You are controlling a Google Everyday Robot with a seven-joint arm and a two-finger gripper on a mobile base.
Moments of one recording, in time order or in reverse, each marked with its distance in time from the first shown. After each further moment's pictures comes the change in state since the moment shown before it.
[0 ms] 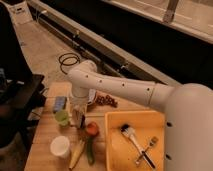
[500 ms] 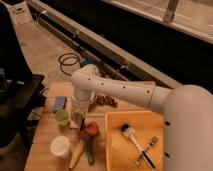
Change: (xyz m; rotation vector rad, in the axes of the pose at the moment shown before) arm -0.010 0.008 0.016 0.007 -0.042 0.030
